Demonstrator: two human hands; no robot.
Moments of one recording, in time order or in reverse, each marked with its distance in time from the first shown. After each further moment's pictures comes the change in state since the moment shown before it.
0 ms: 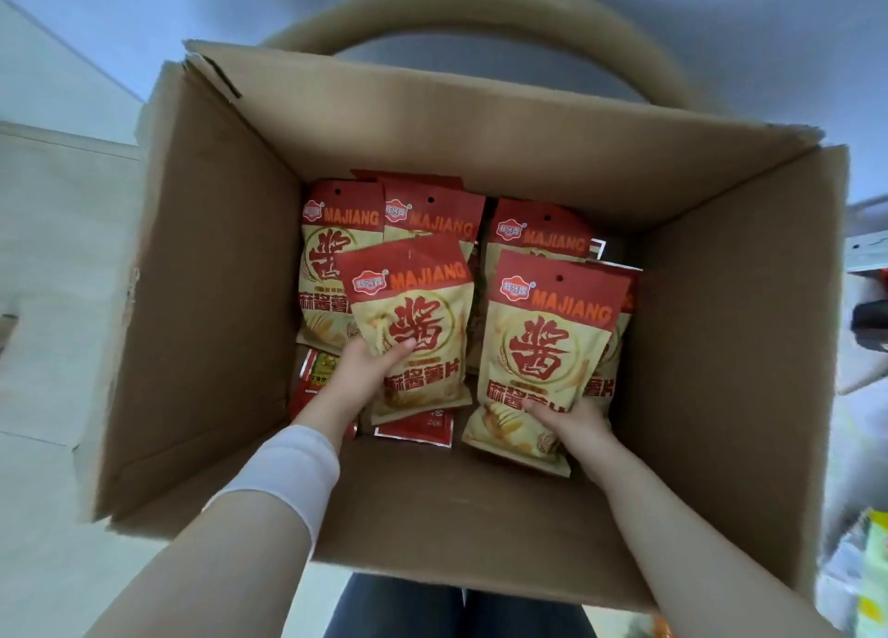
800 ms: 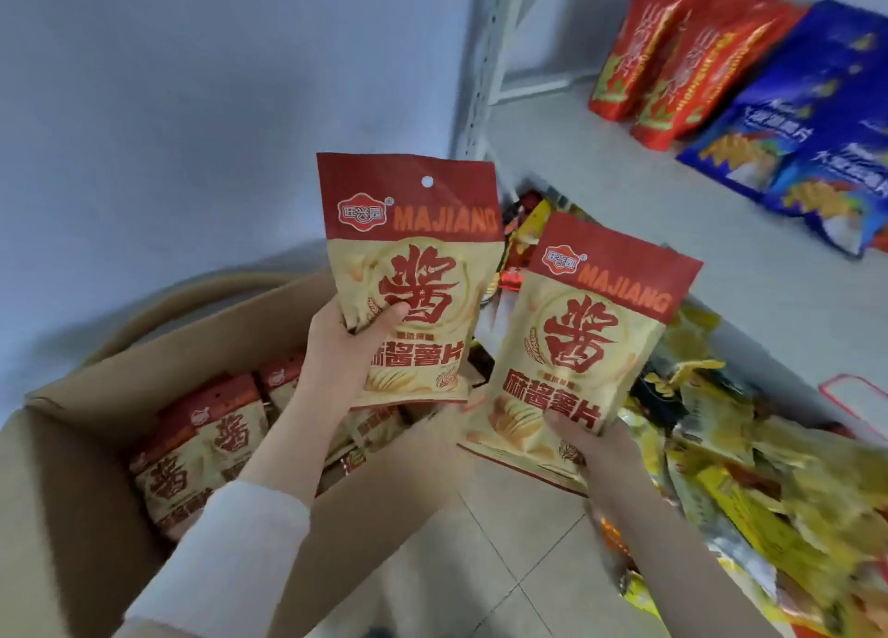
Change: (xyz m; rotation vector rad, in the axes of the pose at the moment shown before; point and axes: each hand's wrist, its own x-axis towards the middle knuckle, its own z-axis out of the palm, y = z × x) left_hand -0.351 0.184 0.107 0.071 -0.557 0.928; right_hand -0.410 0.130 -0.057 0.922 0.720 -0.545
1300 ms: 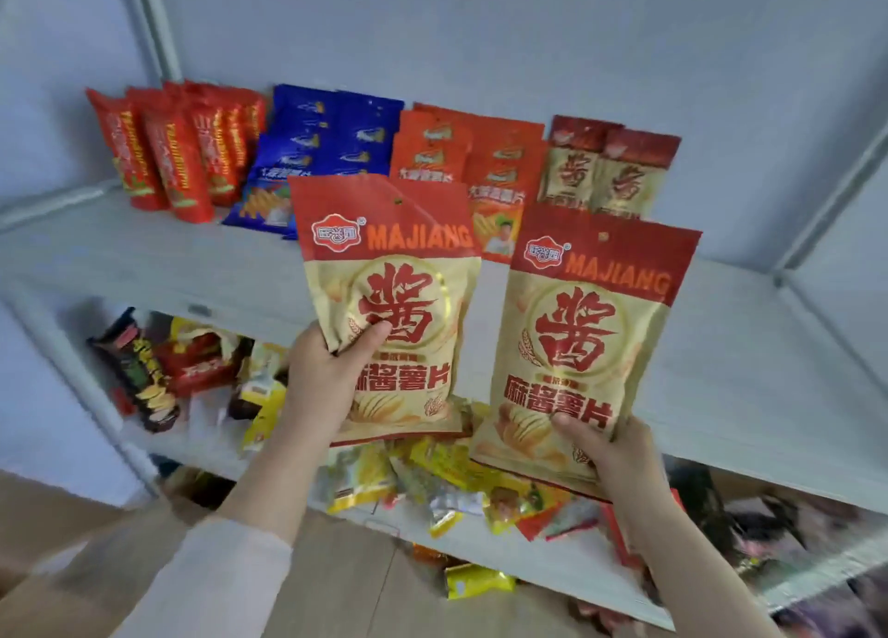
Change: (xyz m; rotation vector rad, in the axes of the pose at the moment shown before) left_hand -0.183 0.089 0.434 -0.117 -0.564 0.232; right_hand -0.187 -0.028 -0.432 0.007 0.675 -0.268
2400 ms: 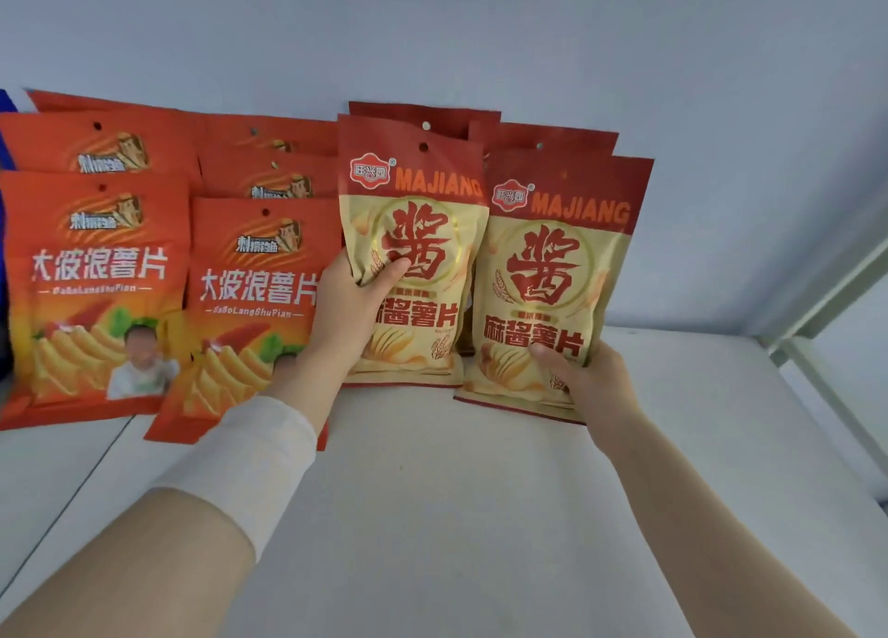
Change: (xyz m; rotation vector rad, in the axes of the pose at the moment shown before) left_hand 0.376 -0.156 0.412 0.159 -0.227 0.062; right_hand 0.478 0.016 -0.145 0.038 0.192 0.068
